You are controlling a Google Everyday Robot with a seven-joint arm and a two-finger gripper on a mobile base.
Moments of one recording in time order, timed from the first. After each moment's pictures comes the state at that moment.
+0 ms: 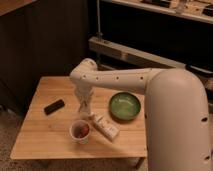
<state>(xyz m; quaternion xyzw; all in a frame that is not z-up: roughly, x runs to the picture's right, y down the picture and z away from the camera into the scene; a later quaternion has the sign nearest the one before) -0.127 0.060 0.813 -0.11 -0.26 -0.74 0.61</state>
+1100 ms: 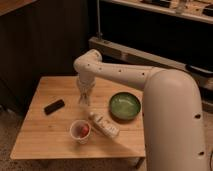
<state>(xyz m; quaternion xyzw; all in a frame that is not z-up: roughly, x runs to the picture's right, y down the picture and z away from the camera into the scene) -0.120 0.011 0.823 -0.09 -0.27 -0.72 0.64</state>
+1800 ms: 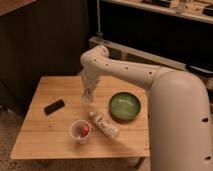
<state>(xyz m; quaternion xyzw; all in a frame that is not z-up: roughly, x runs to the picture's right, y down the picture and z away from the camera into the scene) -0.090 -0.012 0.821 -0.08 -0.26 -0.69 0.67</state>
